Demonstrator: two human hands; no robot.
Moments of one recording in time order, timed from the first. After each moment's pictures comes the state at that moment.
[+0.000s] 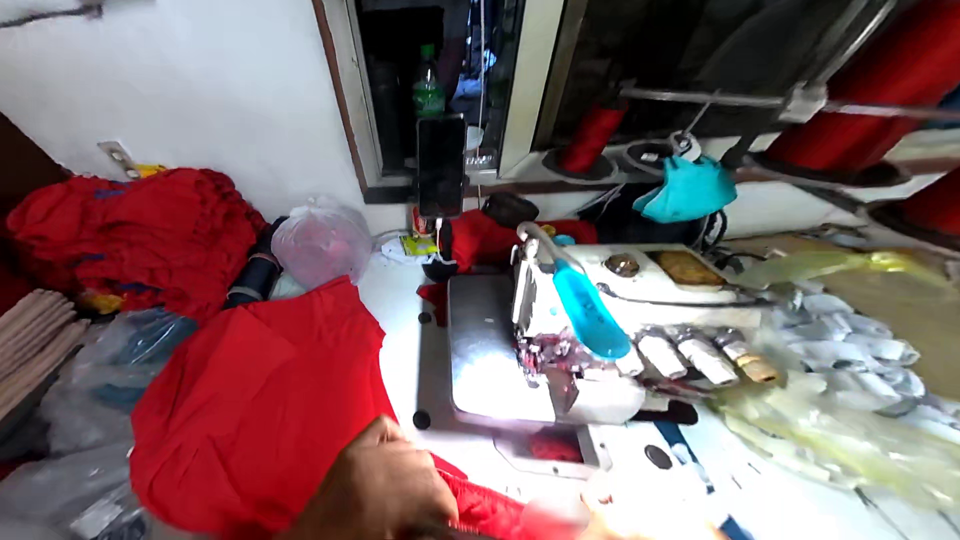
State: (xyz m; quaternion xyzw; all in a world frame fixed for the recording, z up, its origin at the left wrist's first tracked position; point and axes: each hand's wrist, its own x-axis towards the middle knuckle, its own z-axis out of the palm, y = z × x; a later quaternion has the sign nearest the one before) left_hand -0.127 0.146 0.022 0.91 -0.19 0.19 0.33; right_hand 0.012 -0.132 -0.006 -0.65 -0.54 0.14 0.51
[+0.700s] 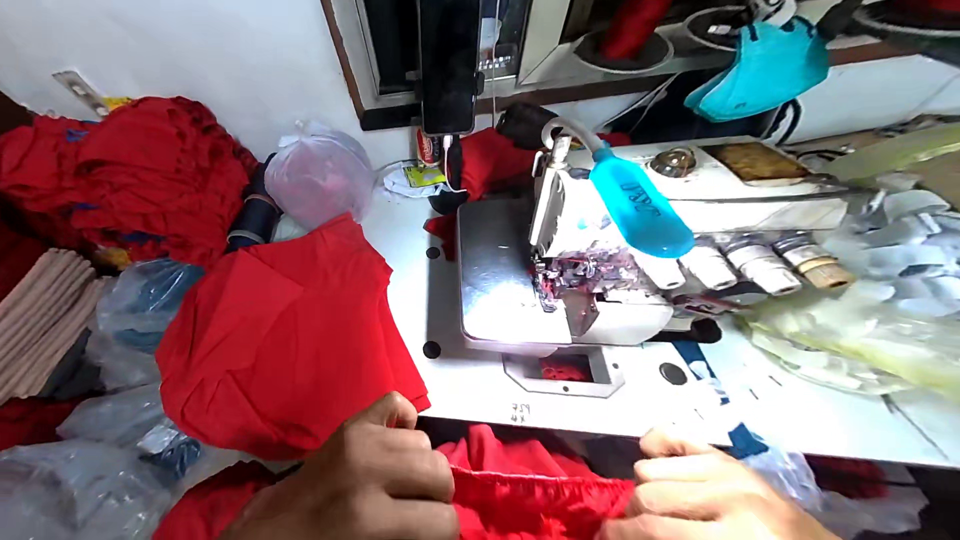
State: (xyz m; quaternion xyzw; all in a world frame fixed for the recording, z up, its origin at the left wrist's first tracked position) left_hand -0.154 0.152 0.021 0.89 -0.31 0.14 0.30; right_hand 0.008 -0.156 -0.015 -0.64 -0.66 0.10 0.37
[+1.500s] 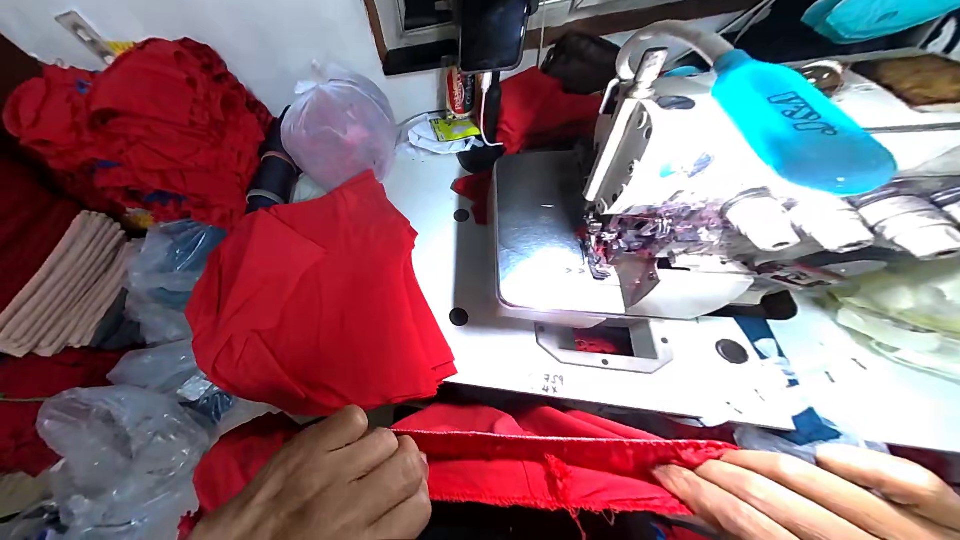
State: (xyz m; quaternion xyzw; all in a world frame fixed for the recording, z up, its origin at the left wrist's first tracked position) left_hand -0.204 0.166 0.029 0.96 -0.26 0.15 0.00; right_hand -0.014 -0.172 -0.023 -0.76 -0.61 -0.14 0.20
